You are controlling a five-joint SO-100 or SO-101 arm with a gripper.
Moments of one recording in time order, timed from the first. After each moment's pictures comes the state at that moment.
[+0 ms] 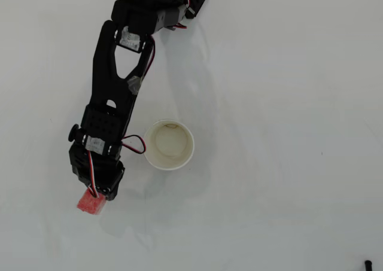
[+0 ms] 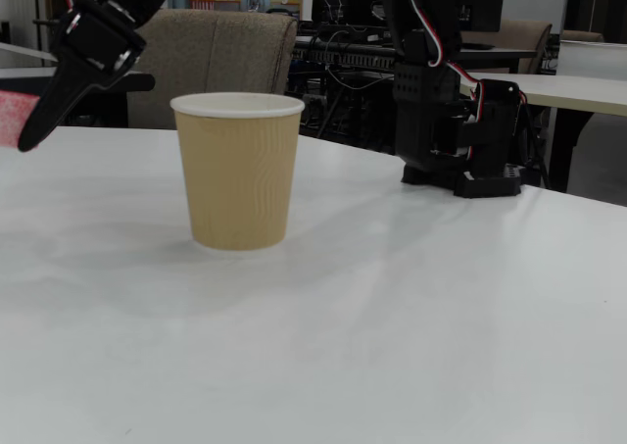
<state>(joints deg) 26.5 71.6 77.5 26.7 -89.3</state>
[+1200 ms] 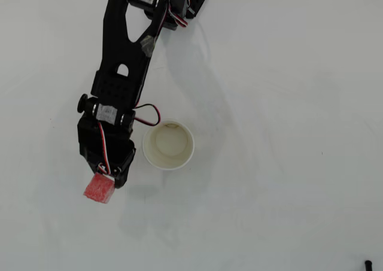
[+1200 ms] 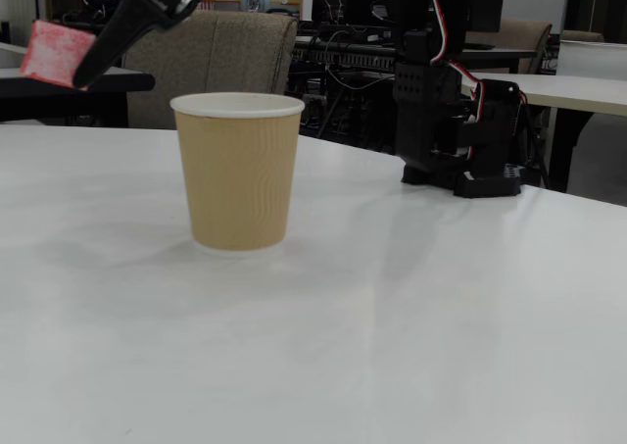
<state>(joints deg) 24.3 95.7 97.5 26.7 -88.4</state>
